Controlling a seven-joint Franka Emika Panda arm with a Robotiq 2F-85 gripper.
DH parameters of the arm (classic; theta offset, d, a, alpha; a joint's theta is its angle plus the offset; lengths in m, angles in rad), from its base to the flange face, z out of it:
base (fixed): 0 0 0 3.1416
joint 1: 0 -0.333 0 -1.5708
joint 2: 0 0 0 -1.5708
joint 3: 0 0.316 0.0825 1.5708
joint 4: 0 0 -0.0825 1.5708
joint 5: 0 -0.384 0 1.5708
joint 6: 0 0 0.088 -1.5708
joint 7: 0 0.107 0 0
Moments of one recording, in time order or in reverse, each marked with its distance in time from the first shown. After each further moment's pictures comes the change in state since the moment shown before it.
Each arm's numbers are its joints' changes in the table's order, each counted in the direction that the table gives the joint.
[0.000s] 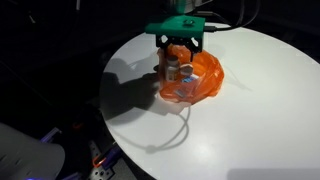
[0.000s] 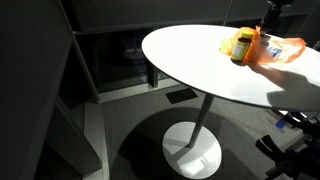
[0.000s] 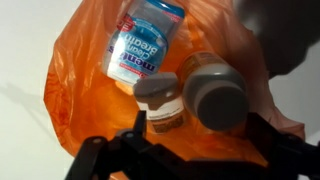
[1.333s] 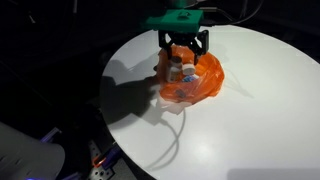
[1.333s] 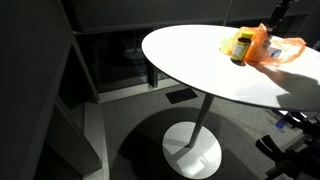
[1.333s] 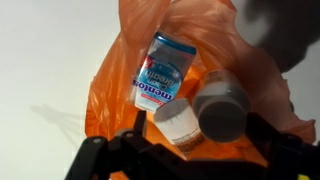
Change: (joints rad) arm 0.028 0.037 -0.004 -0.002 0.164 0.060 0.260
